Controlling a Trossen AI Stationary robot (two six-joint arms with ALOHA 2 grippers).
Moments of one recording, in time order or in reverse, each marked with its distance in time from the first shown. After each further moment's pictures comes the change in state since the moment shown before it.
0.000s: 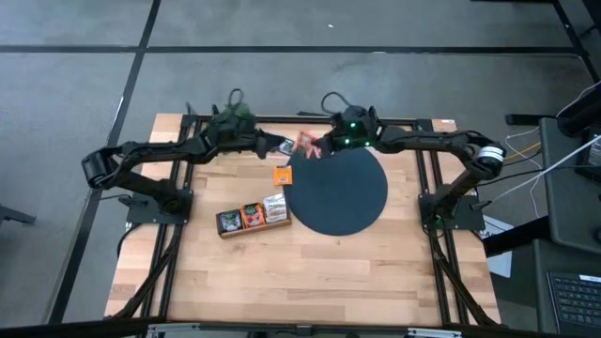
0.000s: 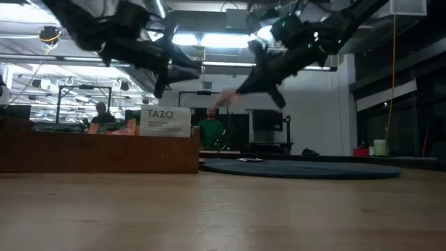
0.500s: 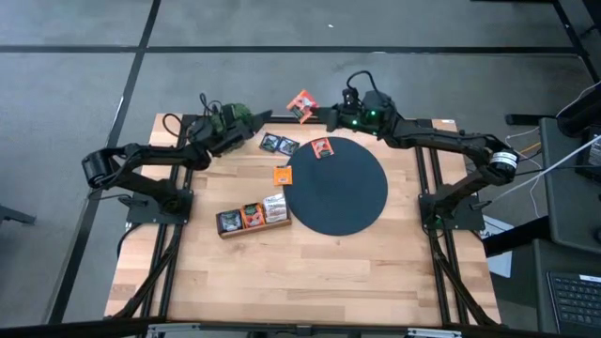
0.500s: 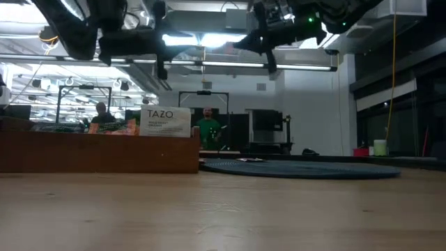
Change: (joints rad) left arm -0.007 0.003 -0.106 0.607 -0.251 -0.295; right arm -0.002 -0.106 0.067 0.245 0.129 0.086
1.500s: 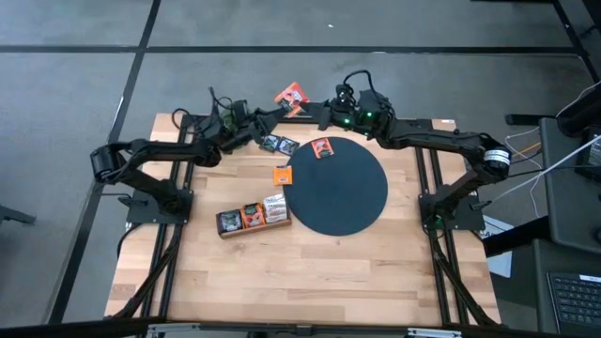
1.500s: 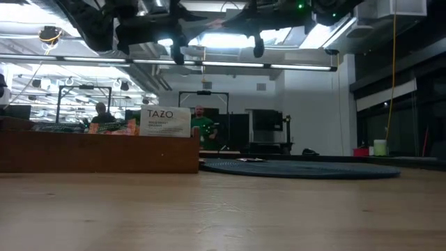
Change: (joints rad) left arm -0.085 0.081 0.163 -0.009 0.017 0.176; right arm 0.081 0.058 0.118 0.080 0.062 0.022
